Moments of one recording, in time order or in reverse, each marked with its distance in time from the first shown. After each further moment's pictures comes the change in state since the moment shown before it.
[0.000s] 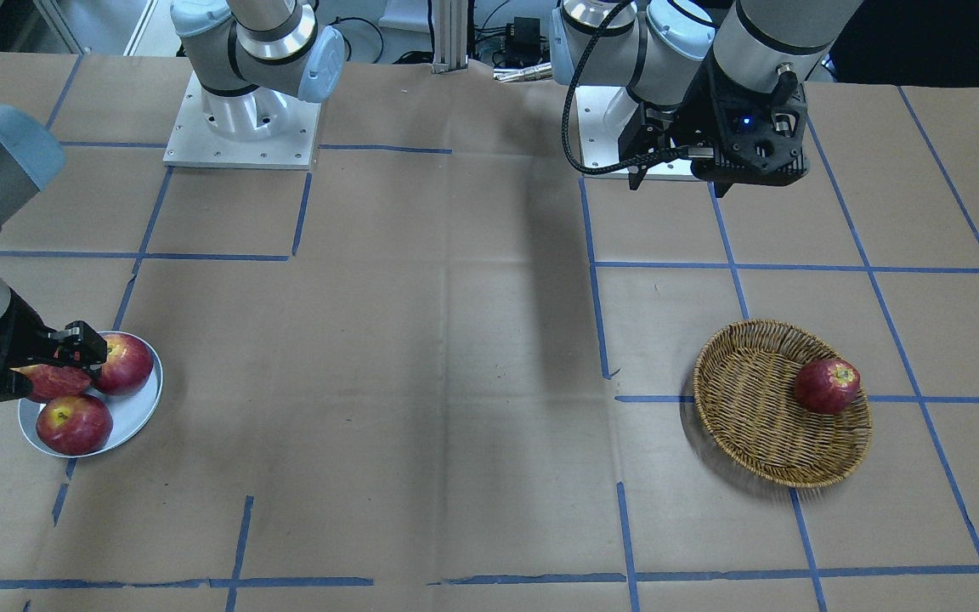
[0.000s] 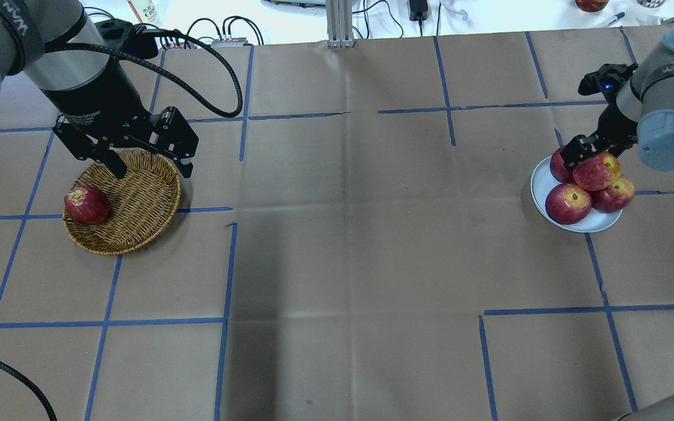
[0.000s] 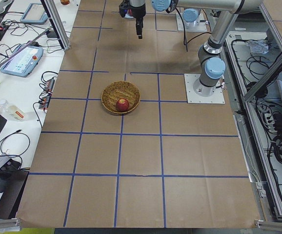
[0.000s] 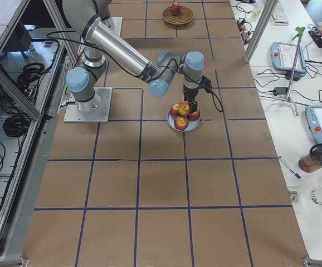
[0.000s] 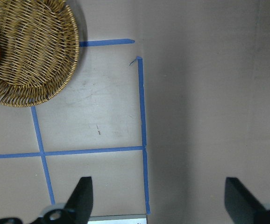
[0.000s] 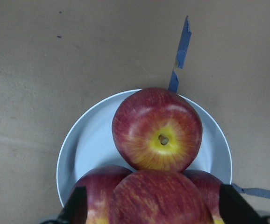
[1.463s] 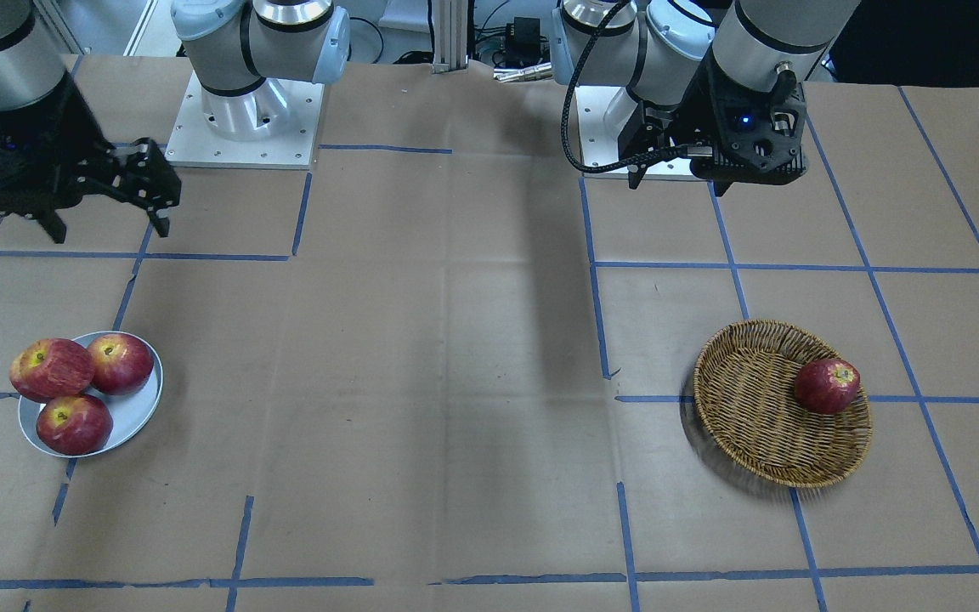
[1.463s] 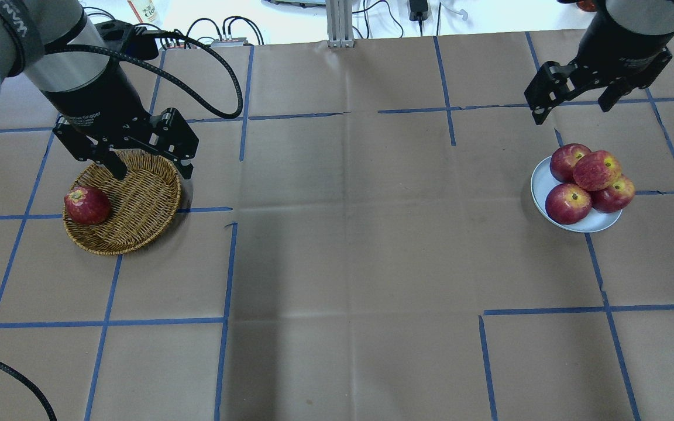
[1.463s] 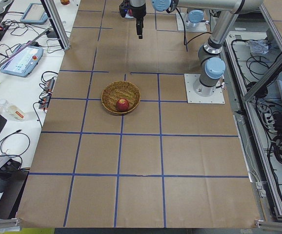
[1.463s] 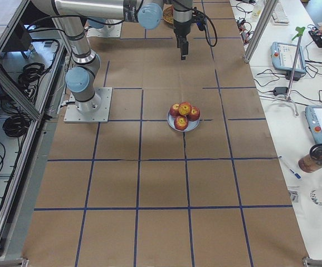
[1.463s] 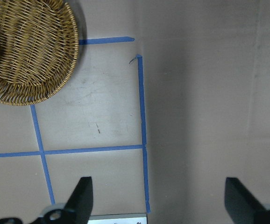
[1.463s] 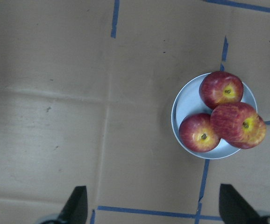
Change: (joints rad) left arm 0.000 0.003 -0.003 -0.001 0.000 0.002; right arm 0.303 -0.316 -0.251 0.585 -0.005 0.420
